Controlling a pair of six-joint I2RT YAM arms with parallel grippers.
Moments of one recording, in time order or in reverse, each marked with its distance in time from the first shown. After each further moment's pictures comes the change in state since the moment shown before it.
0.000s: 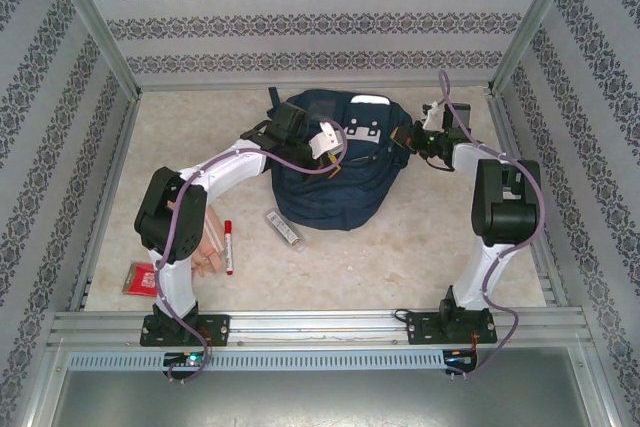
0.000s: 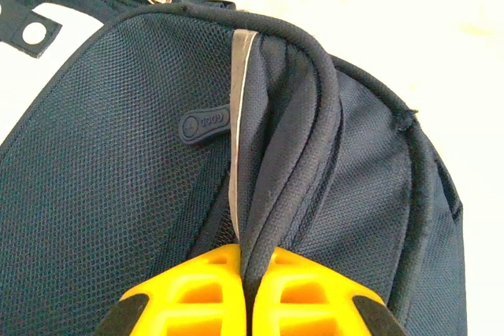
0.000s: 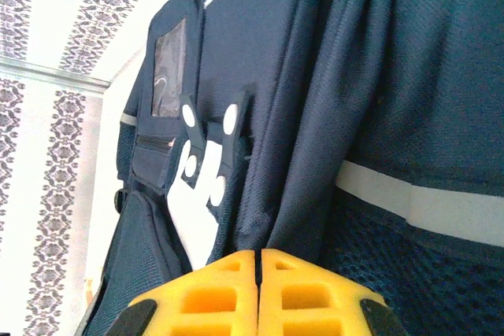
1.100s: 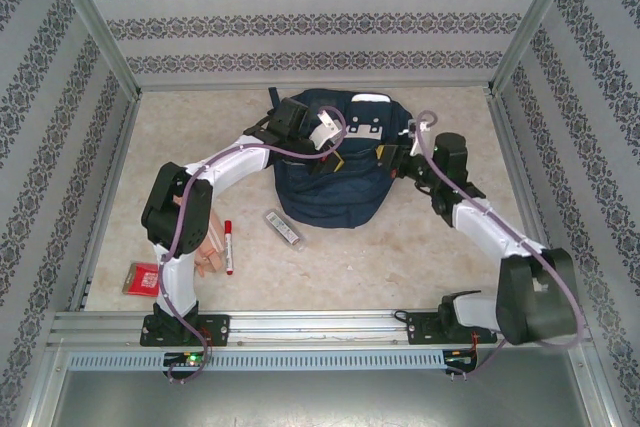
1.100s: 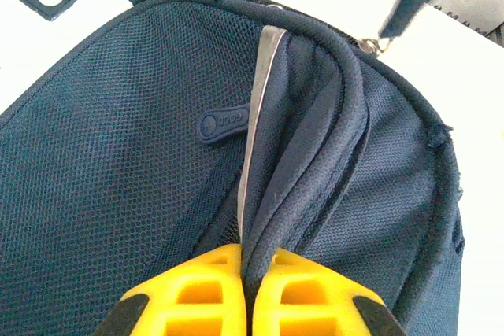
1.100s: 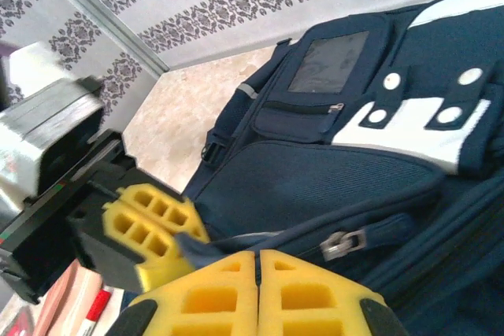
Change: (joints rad) left arm 0.011 0.059 0.057 0.031 0.026 -0.241; right arm 0.241 -0.613 -0.461 0.214 0.232 -0.115
